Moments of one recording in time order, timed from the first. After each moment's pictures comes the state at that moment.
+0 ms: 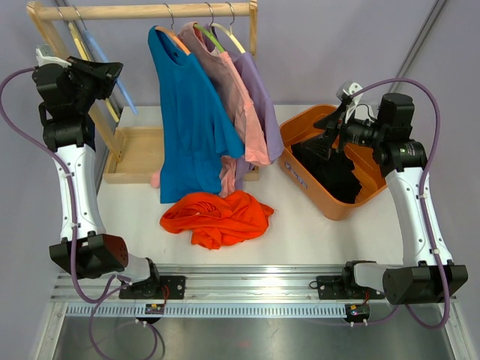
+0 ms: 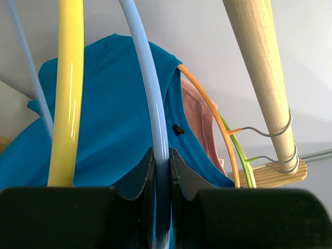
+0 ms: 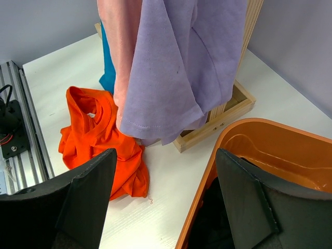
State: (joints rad) left arm 0.26 1.43 1.74 -0.31 0.35 -1.03; right arm 0.03 1.24 1.43 -0.54 -0.99 -0.26
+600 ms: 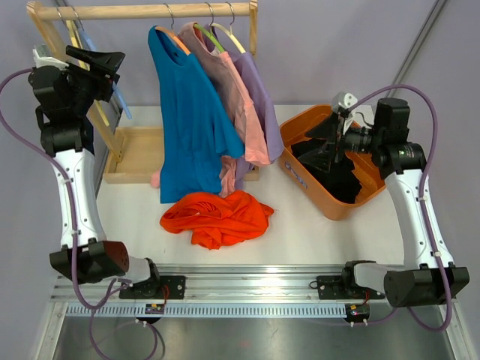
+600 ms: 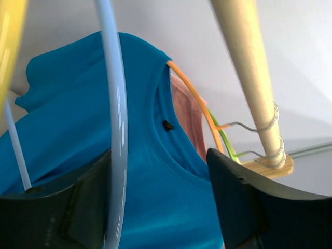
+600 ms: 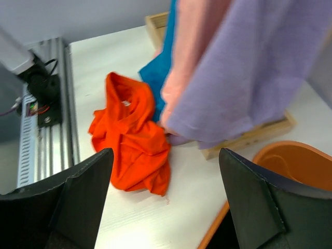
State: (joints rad) left arm 0.27 1.42 1.74 -0.31 0.38 -1.06; right arm 0.04 1.22 1.41 -0.60 -1.14 -0.36
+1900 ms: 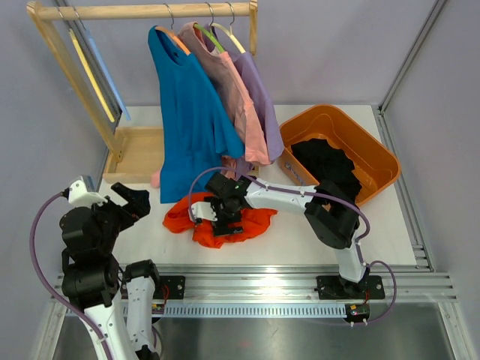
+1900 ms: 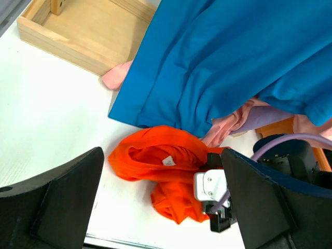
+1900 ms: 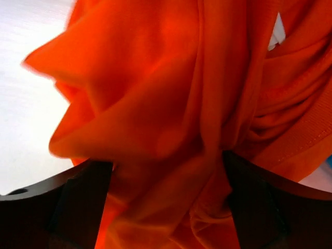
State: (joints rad) left arm 0.27 0.39 1.05 -0.99 0.19 -0.45; right arm 1.03 2.01 1.52 -0.69 -0.26 -0.82
